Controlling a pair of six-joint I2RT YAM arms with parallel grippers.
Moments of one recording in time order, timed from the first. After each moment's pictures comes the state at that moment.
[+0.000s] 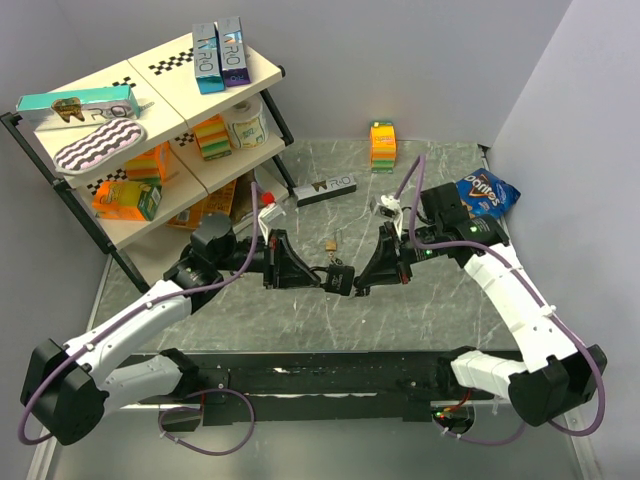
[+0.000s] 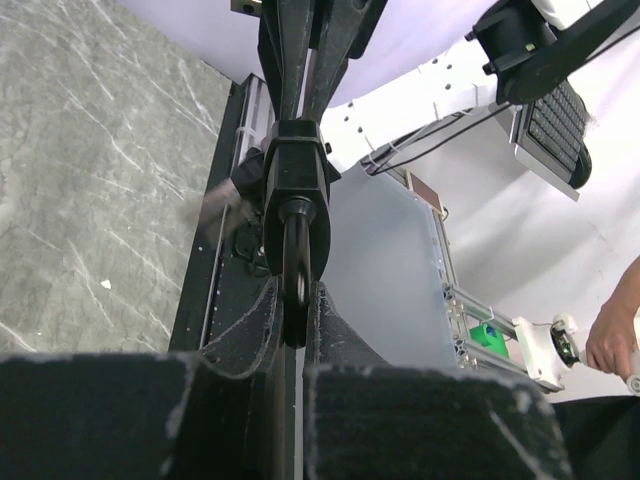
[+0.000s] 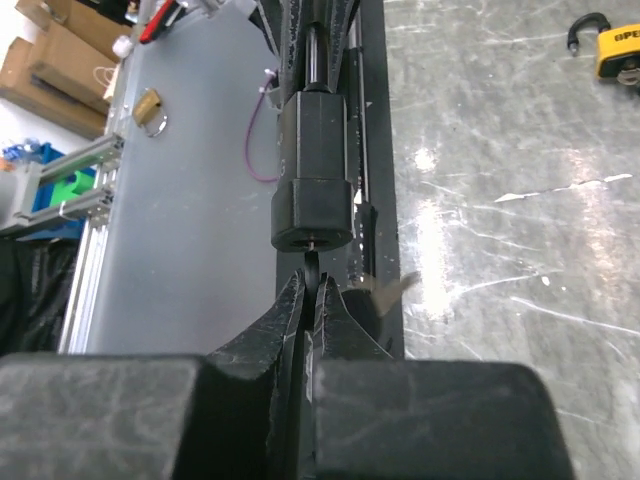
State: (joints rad) left arm -0.62 1.06 0.75 0.28 0.98 -0.67; right arm 0.35 1.15 1.18 -1.00 -1.21 -0.45
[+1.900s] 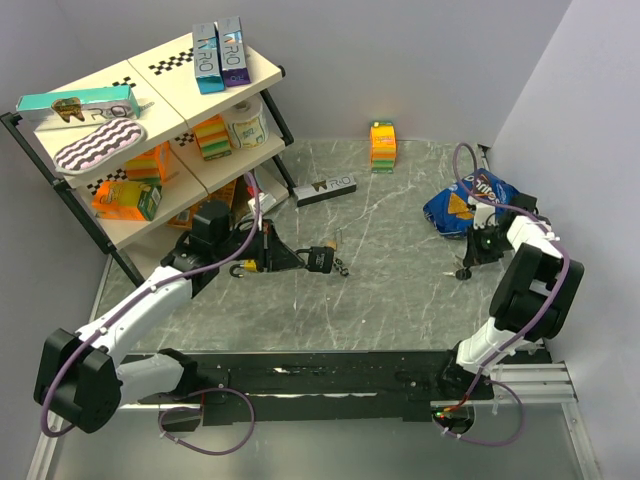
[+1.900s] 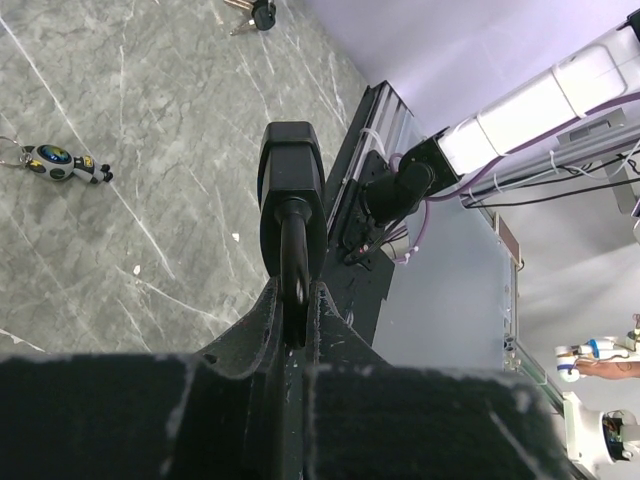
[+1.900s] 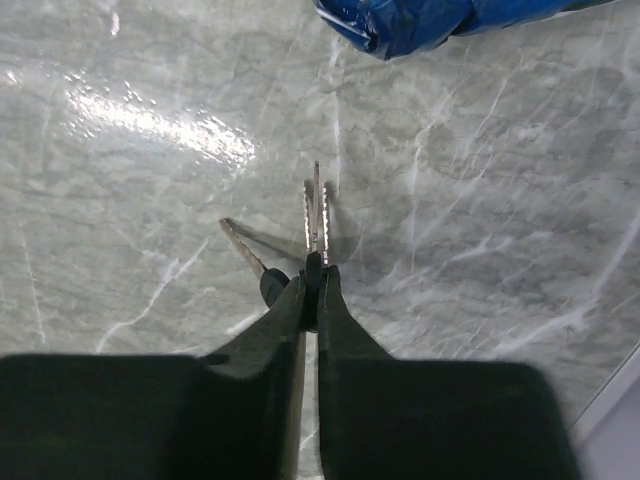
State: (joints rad) left arm -0.46 1.14 0.77 0.04 0.90 -0.52; right arm -0.45 1.64 1.08 -0.73 -0.39 -0.61
